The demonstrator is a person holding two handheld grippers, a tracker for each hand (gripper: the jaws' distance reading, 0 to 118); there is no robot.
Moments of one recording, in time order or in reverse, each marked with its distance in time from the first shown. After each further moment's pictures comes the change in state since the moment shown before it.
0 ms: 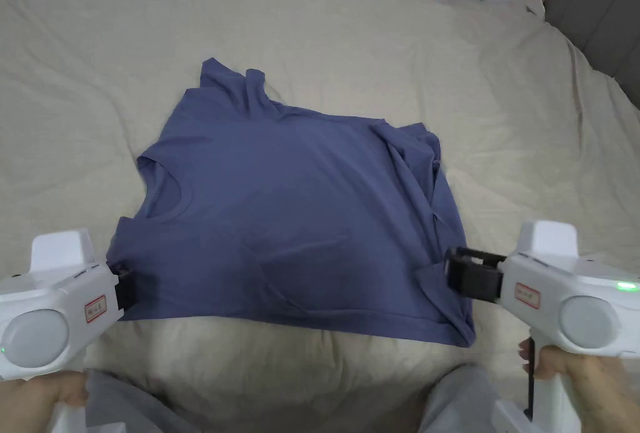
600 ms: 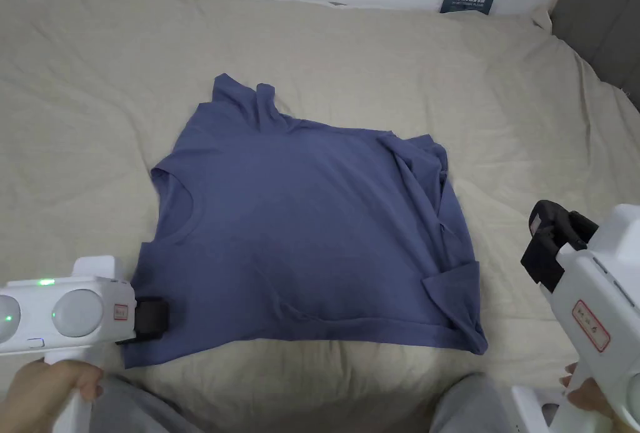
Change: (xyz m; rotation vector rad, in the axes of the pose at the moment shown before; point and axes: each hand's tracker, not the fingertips) left arm -0.014 -0.017 -0.060 -0.294 0.053 -0.061; right arm -0.013 -0.008 0.102 0.522 -0.025 -0.073
